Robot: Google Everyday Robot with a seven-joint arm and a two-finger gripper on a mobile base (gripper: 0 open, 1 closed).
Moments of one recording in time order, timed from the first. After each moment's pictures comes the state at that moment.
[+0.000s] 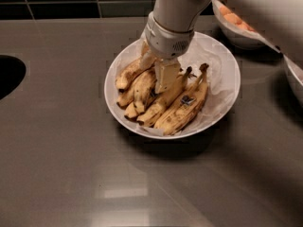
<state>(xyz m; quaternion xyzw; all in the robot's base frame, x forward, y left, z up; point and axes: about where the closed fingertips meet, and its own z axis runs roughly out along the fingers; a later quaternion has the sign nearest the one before) 0.538 -0.016 0.913 -0.84 0.52 0.00 0.14</state>
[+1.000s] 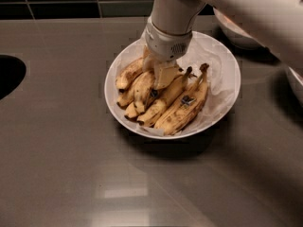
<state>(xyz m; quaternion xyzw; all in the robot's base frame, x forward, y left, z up) 0.542 -0.022 0.901 -0.84 0.53 -0.01 0.11</state>
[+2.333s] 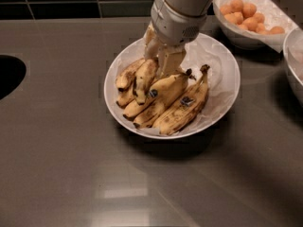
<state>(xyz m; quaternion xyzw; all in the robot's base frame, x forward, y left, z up) 0.528 -0.019 0.958 -0.84 0.51 -0.02 0.19</state>
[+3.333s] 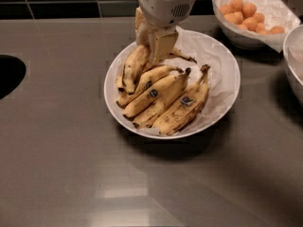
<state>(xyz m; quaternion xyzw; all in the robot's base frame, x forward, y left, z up) 0.532 -0.006 0.992 -0.85 0.49 -0.06 0.18</state>
